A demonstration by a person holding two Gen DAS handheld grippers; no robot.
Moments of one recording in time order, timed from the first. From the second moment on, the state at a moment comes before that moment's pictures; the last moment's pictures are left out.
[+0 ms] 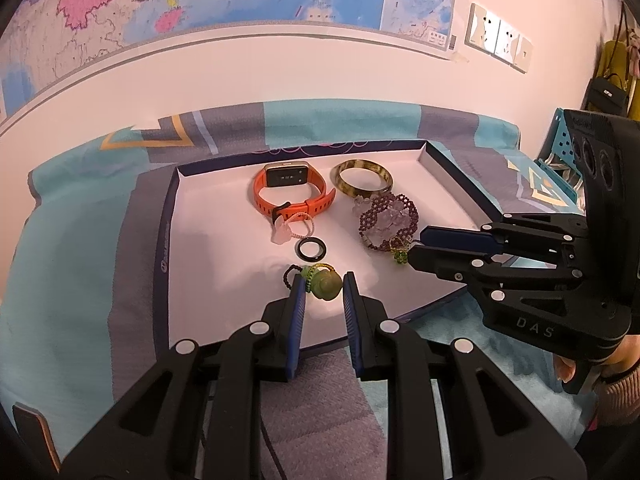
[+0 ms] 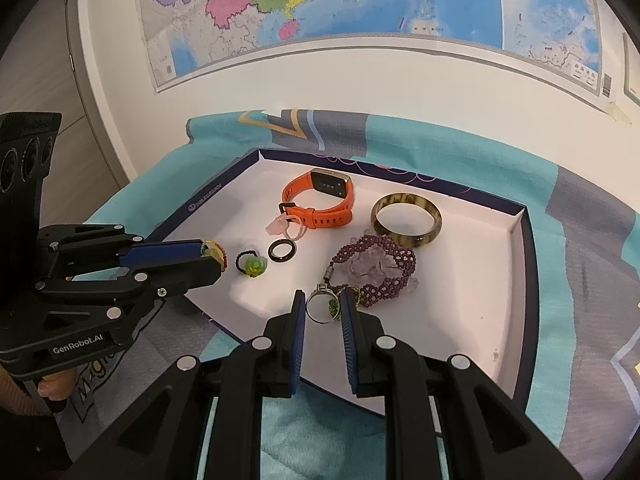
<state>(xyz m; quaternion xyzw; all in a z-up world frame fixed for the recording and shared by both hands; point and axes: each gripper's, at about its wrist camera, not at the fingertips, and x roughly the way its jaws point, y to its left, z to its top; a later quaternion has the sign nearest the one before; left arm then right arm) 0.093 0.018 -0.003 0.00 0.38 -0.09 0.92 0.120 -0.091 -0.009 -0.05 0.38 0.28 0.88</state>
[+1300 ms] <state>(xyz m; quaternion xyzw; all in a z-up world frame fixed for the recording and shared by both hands) 0.102 0.020 -0.019 -0.02 0.40 -0.09 0.91 0.130 -0.085 -0.021 -0.05 0.40 0.26 0.88</state>
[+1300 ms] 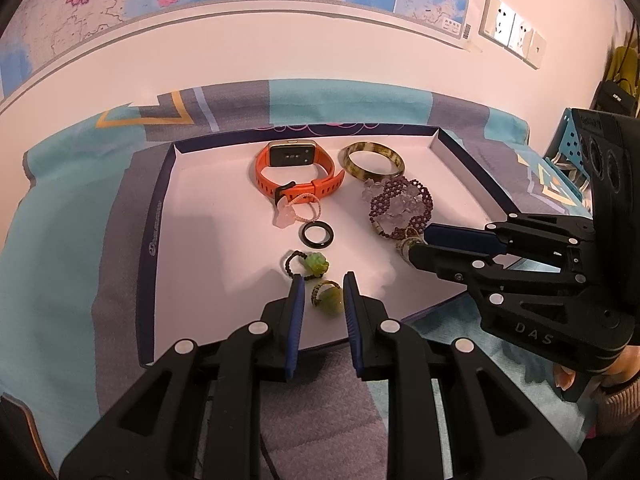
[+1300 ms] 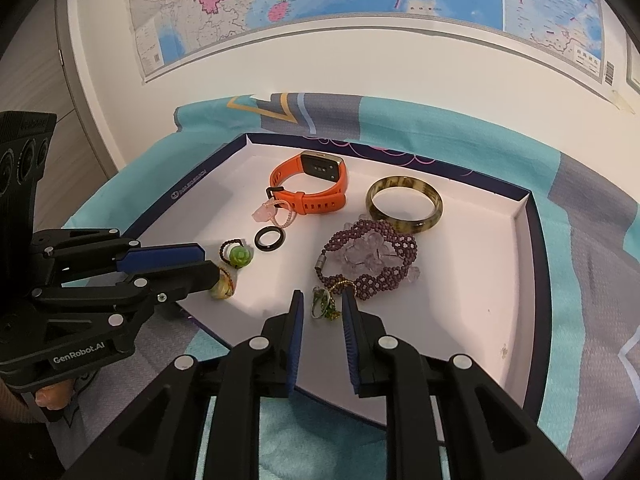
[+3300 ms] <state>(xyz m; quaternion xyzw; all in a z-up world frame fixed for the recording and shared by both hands) 0.006 0.030 0.004 -0.03 0.35 0.01 0.94 0.034 -0.125 -0.008 -0.01 0.37 0.21 0.91</state>
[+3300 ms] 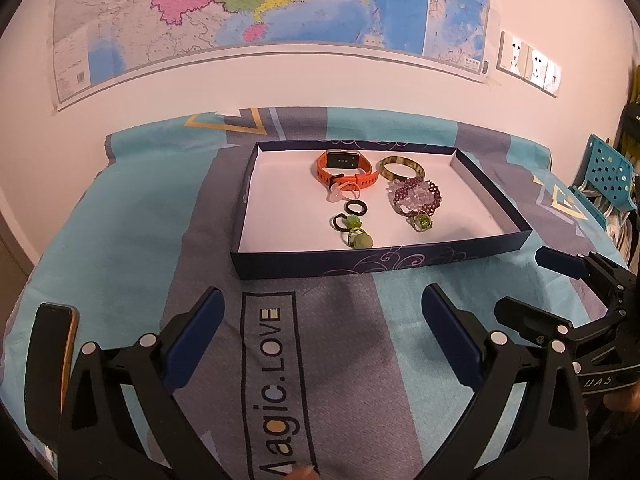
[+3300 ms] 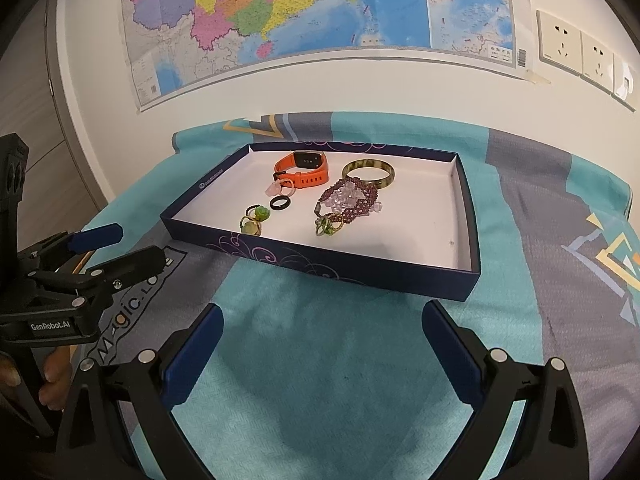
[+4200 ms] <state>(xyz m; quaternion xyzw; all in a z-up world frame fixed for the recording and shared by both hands) 0.008 0.024 -0.001 -0.02 0.35 0.01 0.94 0.037 -0.126 -0.013 0.00 0.38 0.21 0.90</state>
